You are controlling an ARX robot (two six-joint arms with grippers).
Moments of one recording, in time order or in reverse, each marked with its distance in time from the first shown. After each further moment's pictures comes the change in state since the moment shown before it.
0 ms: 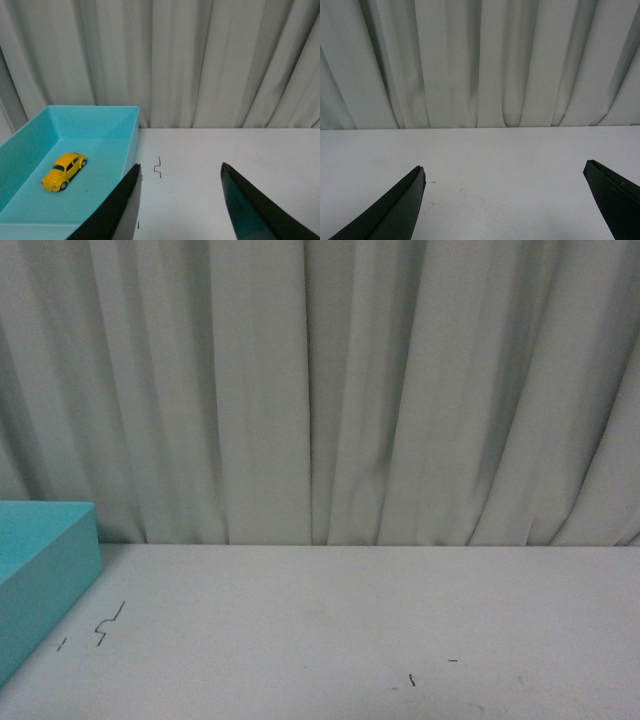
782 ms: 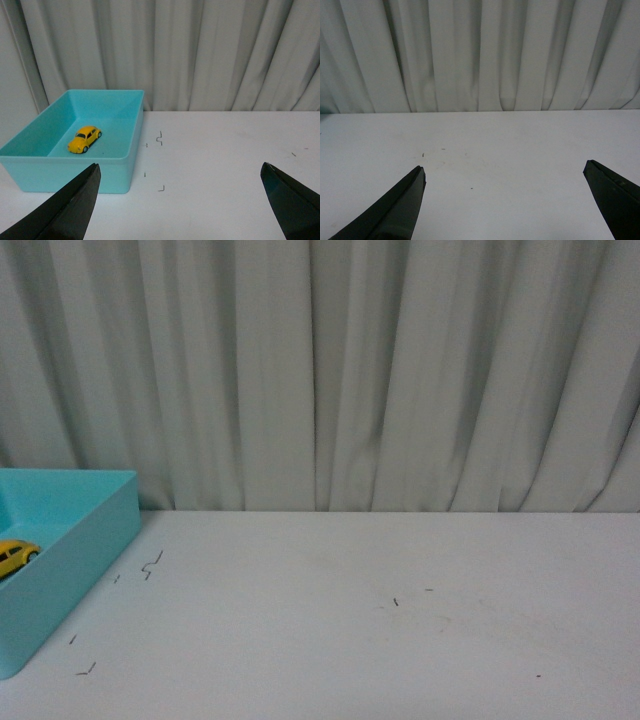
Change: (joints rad) left arm 0.000 0.000 0.000 0.000 0.000 0.000; right arm 0.000 0.000 0.000 -0.001 0.000 0.000
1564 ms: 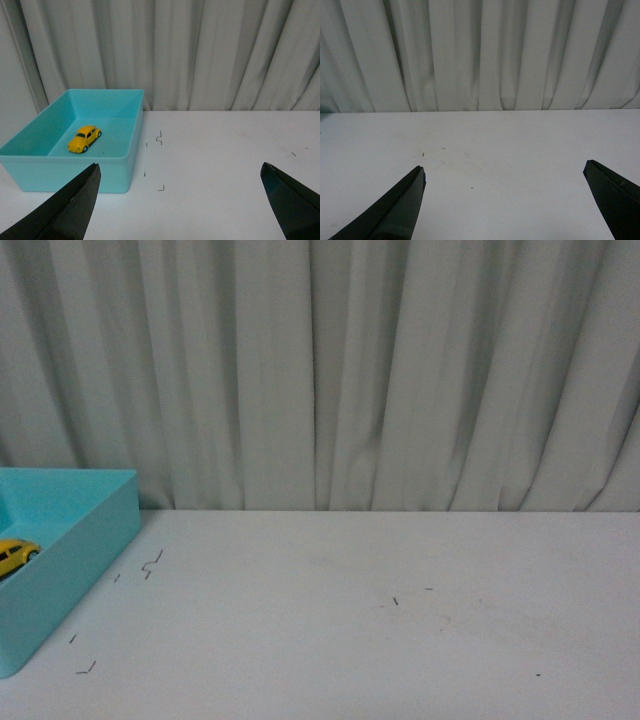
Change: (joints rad) left arm 0.000 0.000 0.000 0.000 0.000 0.000; right arm 0.000 0.000 0.000 0.001 0.000 0.000
